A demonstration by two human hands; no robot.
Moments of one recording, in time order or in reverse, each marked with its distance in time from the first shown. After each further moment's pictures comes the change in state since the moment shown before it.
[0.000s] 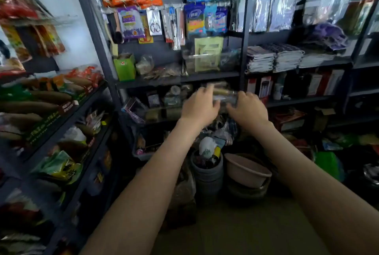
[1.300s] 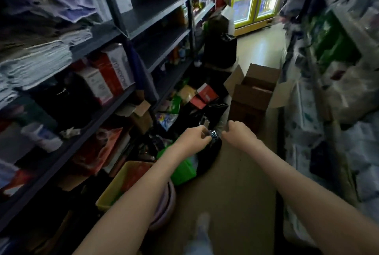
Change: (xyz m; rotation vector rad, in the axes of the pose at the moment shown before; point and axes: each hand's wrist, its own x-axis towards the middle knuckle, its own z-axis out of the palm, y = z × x) left_hand 0.448 0.578 0.658 -0.422 -1.119 0.664; right_hand 0.207 0.859 -0.012 -0.080 -0.194 1.095
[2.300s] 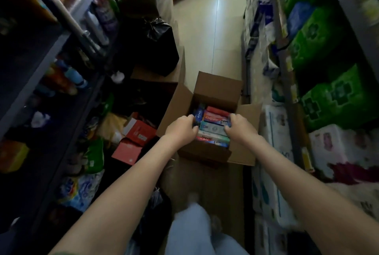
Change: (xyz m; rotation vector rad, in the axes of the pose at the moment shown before) left_hand 0.836 0.214 -0.002 0.240 -0.164 0.067; right_hand 0.692 0.399 -0.206 0.117 -0.035 0.343
